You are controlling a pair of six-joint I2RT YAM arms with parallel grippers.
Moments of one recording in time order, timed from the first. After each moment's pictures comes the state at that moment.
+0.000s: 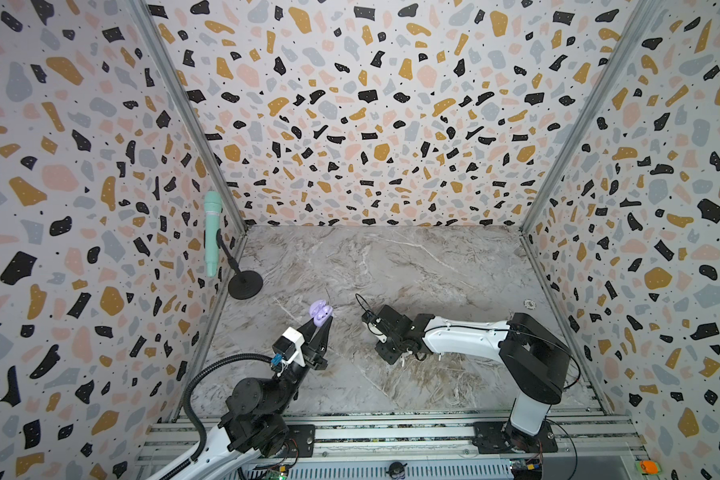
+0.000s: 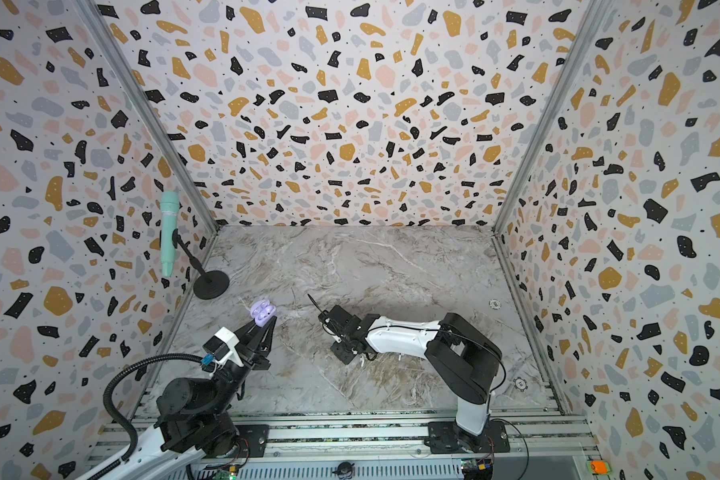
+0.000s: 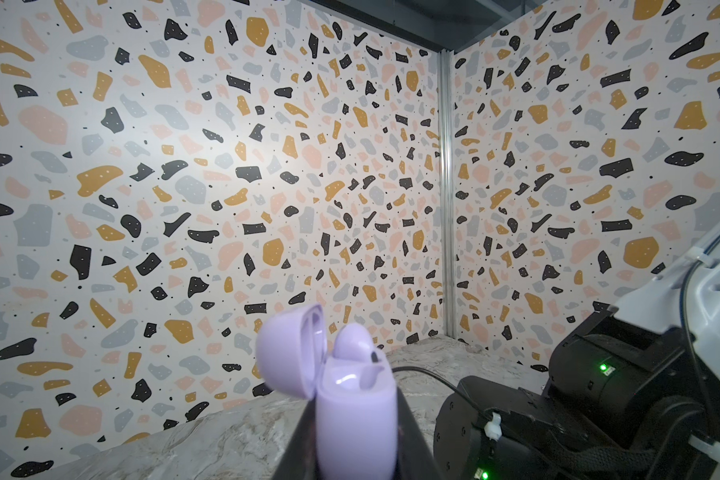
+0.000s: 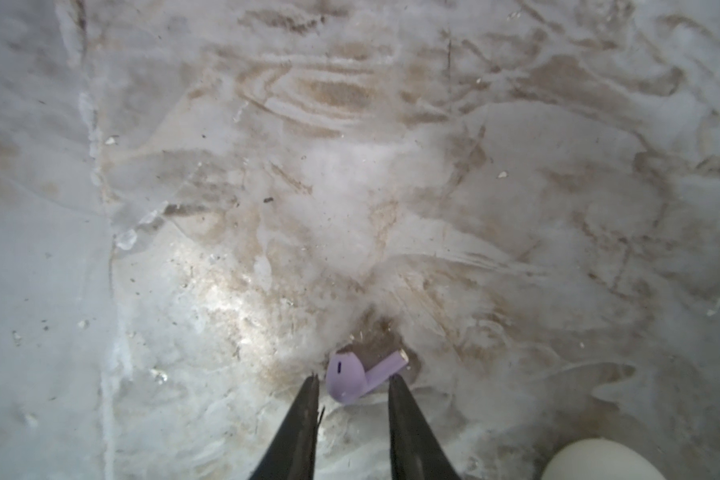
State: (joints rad) left arm -0.89 0.19 0.16 0.43 -0.28 0.15; right arm 1.02 1.79 1.09 -0.43 0.07 0.08
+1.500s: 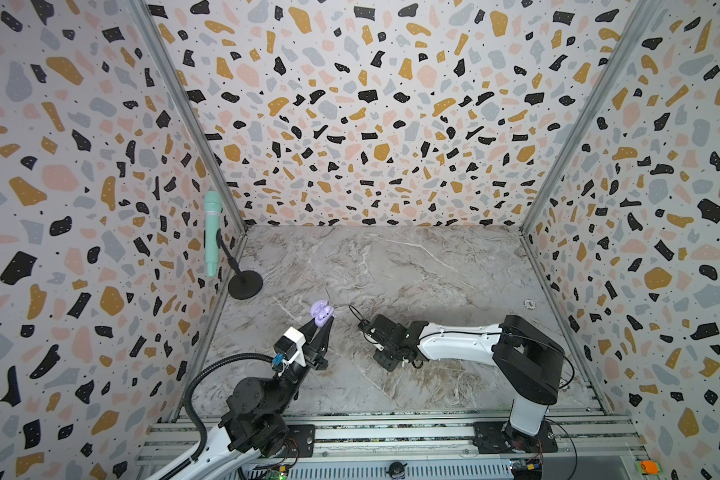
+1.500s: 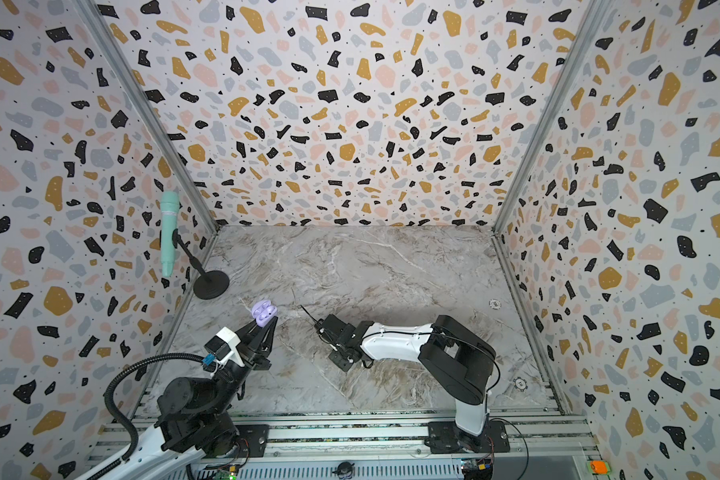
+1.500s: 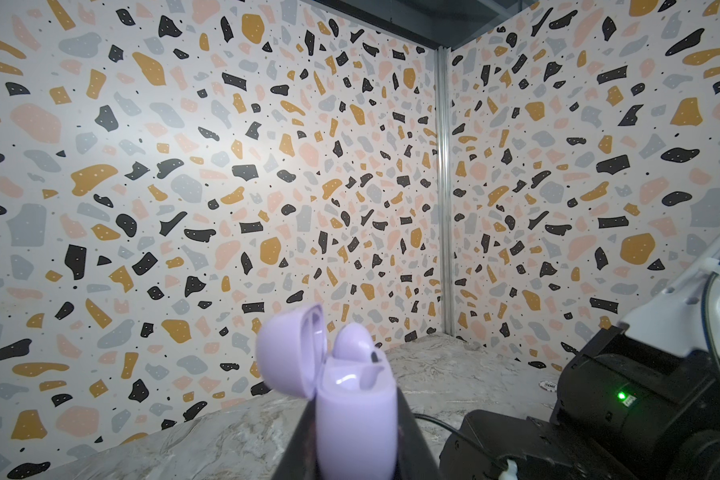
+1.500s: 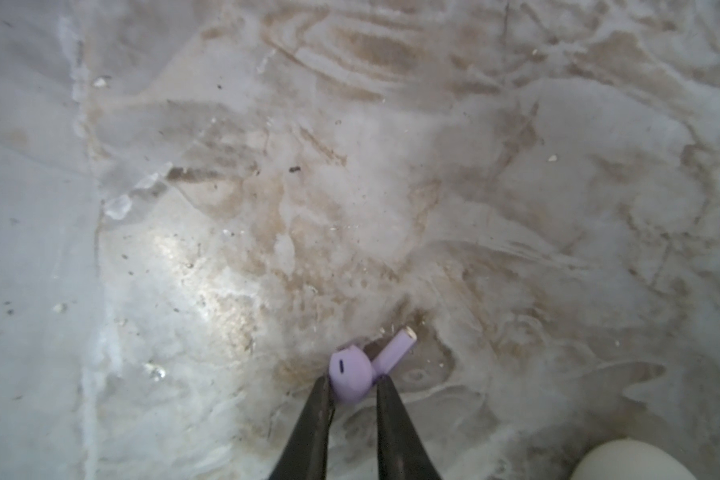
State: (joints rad) left arm -0.89 0.20 0.16 0.43 -0.27 0.15; right arm 1.07 1.81 1.08 -0.43 0.14 0.07
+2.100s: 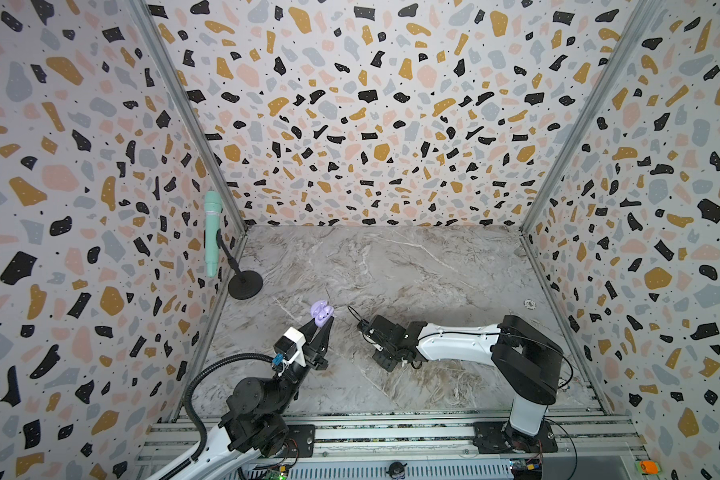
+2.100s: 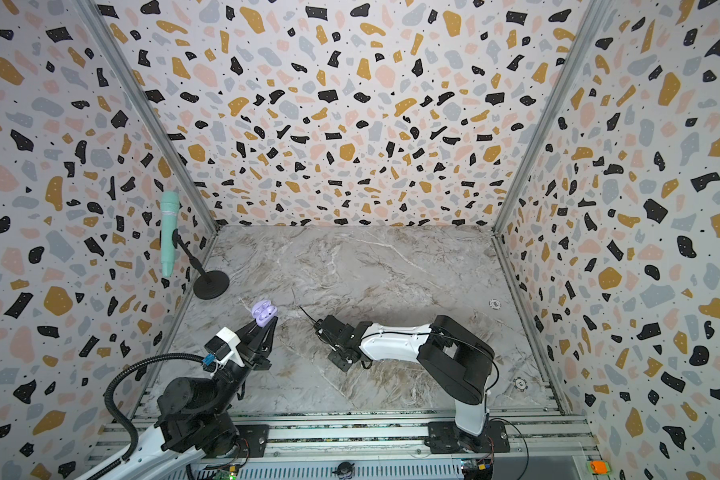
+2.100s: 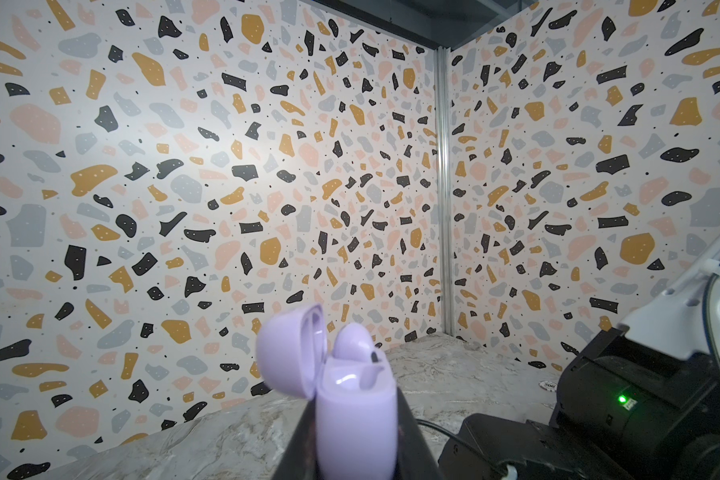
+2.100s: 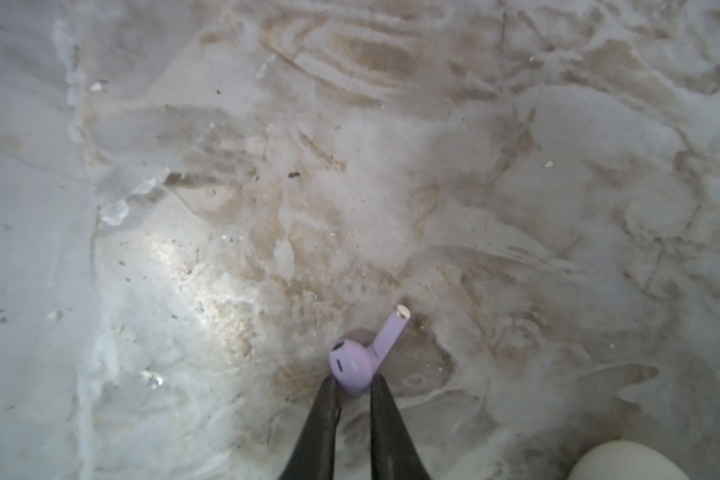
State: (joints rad) left arm -0.89 0.20 0.16 0.43 -0.27 0.15; right arm 1.08 1.82 1.09 -0.43 0.14 0.07
